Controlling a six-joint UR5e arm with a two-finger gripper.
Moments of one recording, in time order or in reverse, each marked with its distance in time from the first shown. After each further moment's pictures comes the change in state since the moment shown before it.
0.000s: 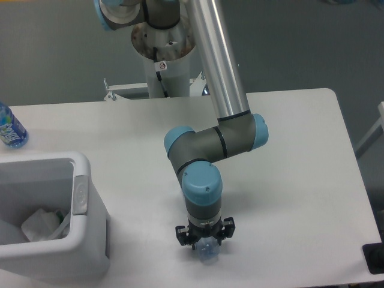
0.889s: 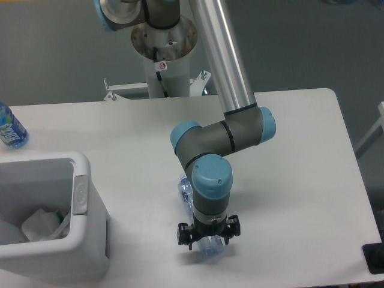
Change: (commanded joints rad) arm 0.012 -0.003 0.009 0.000 -0.040 0.009
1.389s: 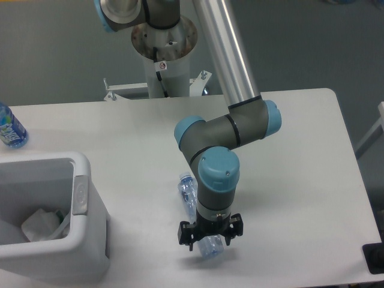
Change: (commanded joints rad) arm 0.021 0.021 0.002 -0.002 -0.038 0.000
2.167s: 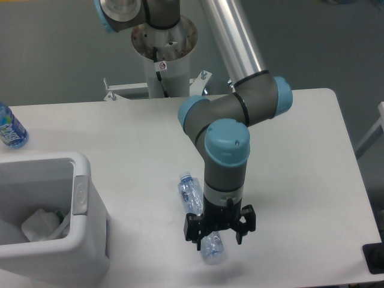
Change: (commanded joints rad) arm 0.029 0.064 0.015 -0.006 -0.080 0.008
